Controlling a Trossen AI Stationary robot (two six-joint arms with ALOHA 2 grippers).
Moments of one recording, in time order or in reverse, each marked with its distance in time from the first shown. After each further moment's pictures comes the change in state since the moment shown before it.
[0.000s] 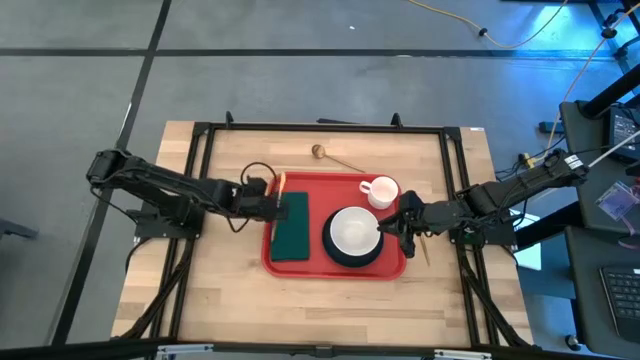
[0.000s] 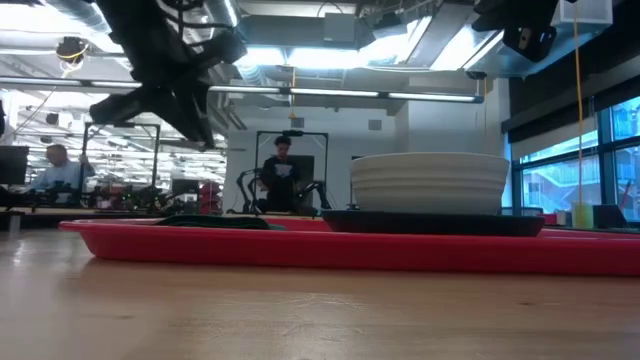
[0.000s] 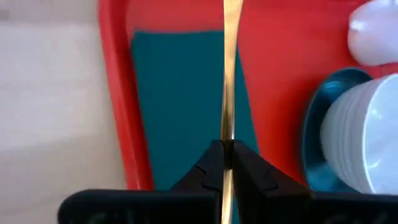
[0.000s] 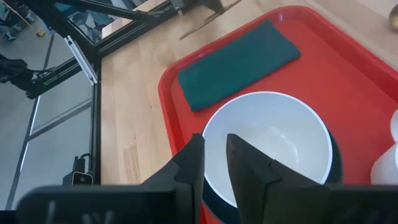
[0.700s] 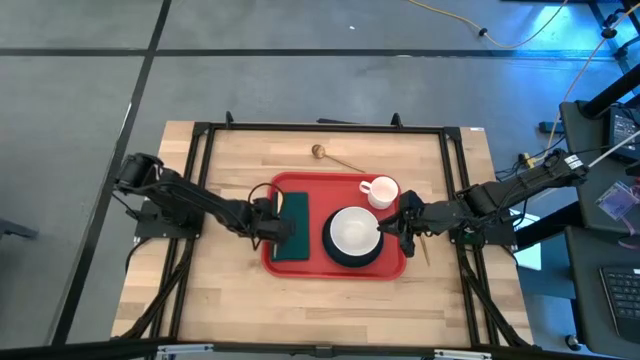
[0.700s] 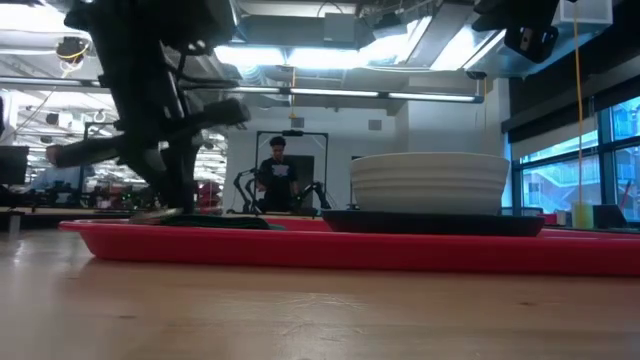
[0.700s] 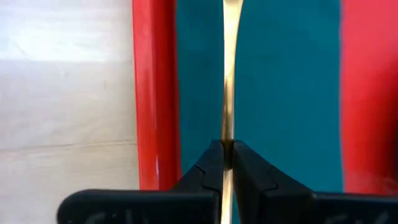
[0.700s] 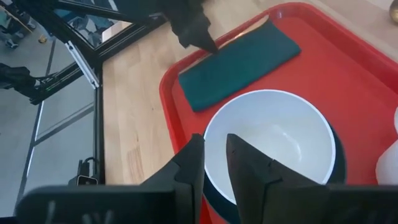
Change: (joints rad) left arm -0.099 0.275 0.000 0.053 0.029 -0.254; right arm 0.000 0.000 0.000 0.001 0.000 0.036
